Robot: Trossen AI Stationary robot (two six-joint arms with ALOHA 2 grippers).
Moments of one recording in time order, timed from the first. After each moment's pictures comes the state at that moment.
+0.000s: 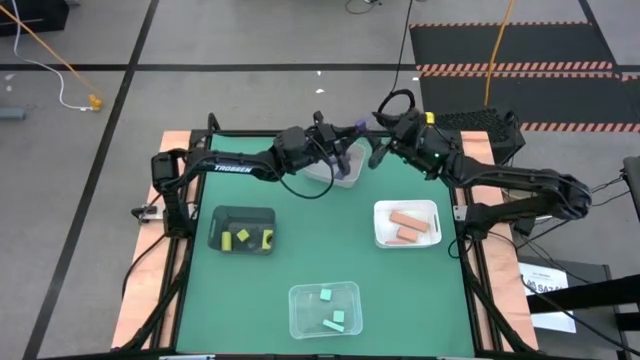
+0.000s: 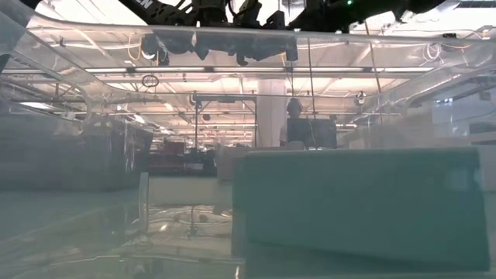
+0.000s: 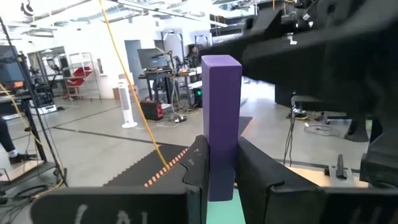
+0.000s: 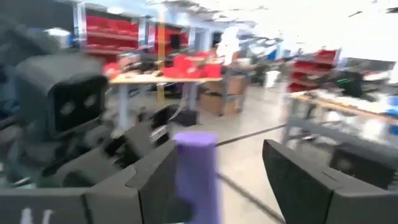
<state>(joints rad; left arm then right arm) 0.29 1.85 1.25 0.74 -0.12 0.13 -0.33 1.12 0.80 0.38 0.35 -0.12</state>
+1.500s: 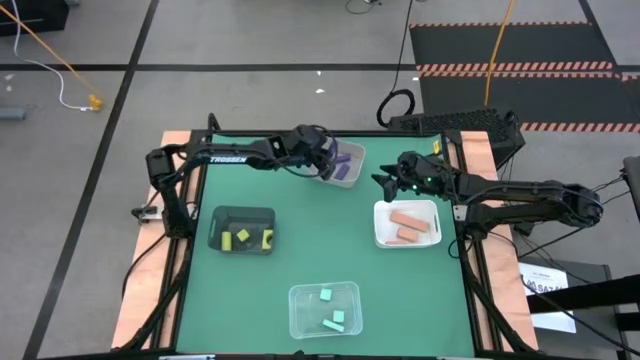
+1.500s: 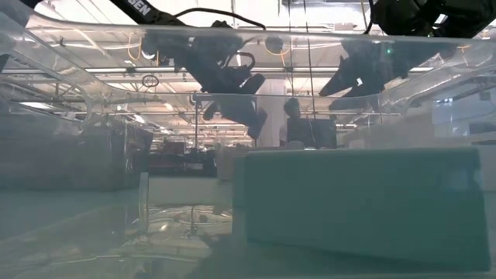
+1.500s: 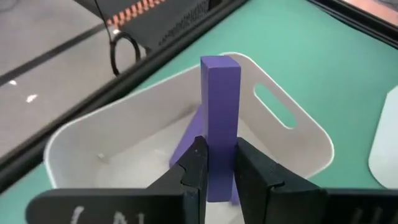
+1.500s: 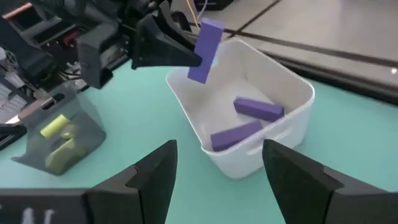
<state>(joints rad) 0.39 1.82 1.24 -0.05 -0.10 -0.24 -0.32 0.95 0.44 0.10 0.15 0.47</state>
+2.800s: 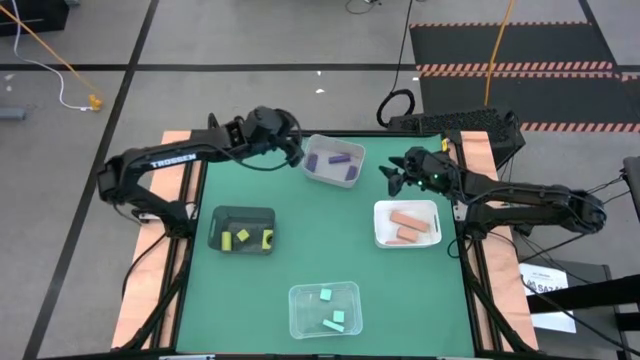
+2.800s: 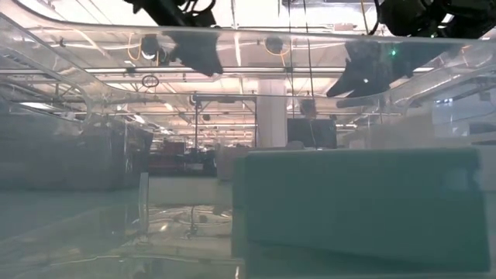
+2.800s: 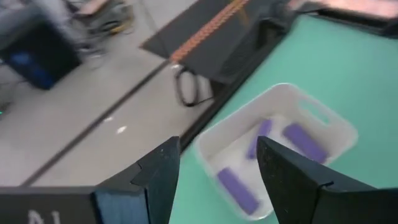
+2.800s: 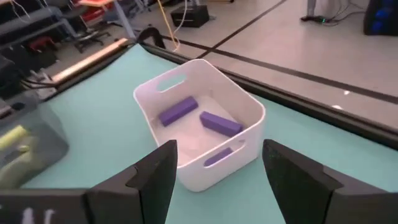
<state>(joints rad) 0.40 1.43 1.24 -0.37 -0.30 -0.02 -0.37 0.88 0.42 0.06 0.24 0.38</state>
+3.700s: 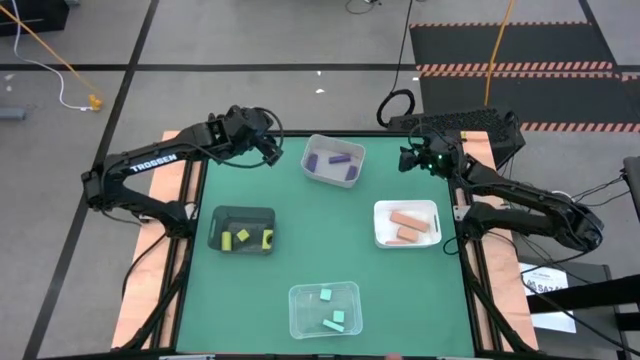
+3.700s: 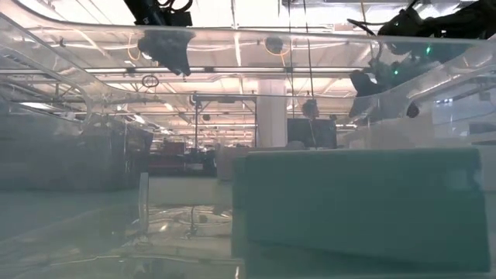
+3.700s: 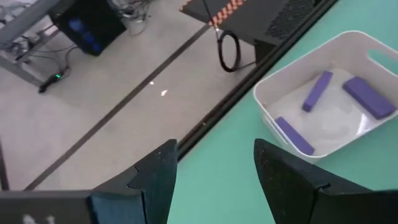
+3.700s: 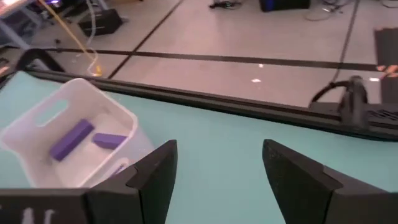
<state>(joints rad) 0.43 1.31 1.24 -0.68 -0.47 -0.05 -0.68 0.86 0.42 -0.08 0.26 0.46</state>
